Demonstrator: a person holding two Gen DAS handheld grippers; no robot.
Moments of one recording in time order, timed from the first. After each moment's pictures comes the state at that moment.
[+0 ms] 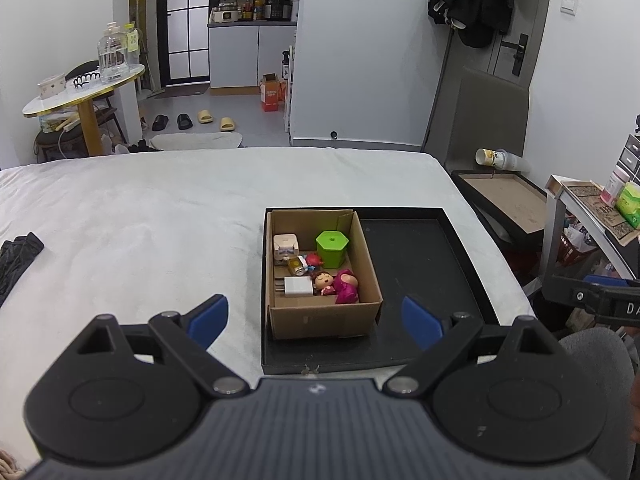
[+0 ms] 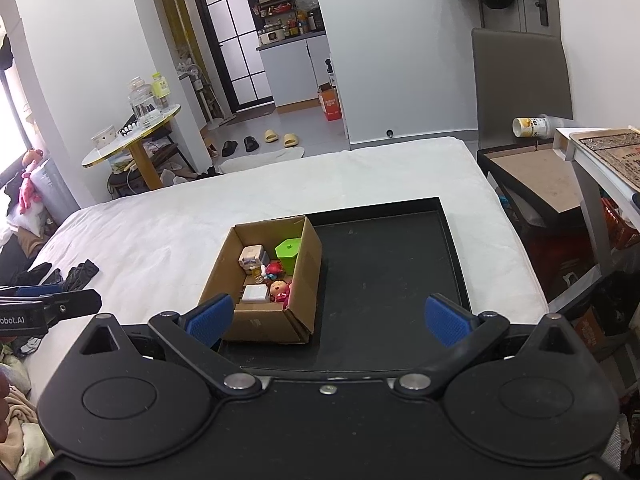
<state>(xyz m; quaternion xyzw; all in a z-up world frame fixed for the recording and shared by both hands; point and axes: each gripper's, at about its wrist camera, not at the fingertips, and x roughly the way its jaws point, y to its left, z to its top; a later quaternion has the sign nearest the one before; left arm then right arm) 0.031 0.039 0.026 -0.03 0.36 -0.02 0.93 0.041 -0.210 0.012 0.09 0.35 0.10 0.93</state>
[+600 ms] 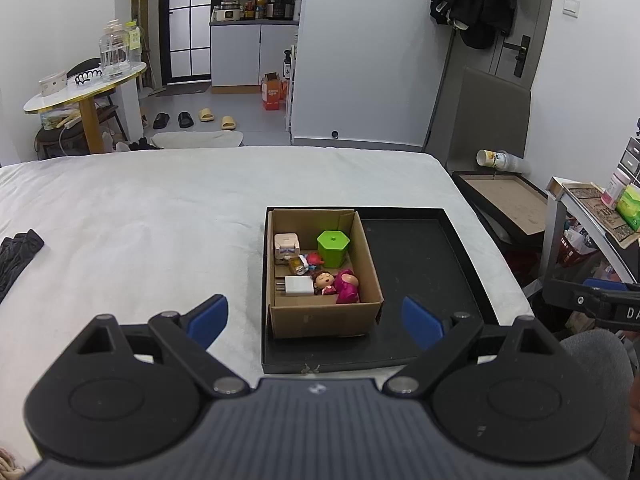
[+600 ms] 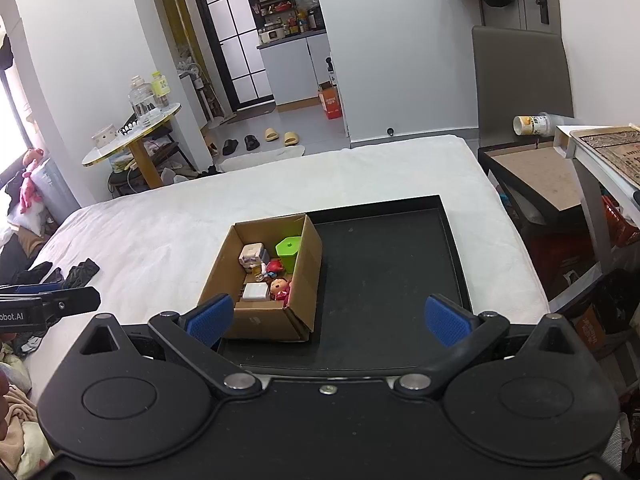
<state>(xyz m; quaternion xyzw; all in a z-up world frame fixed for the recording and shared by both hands) 0.030 0.040 0.026 -0.04 0.36 -0.01 0.93 0.040 -0.211 0.011 0.08 0.35 0.10 0.93</state>
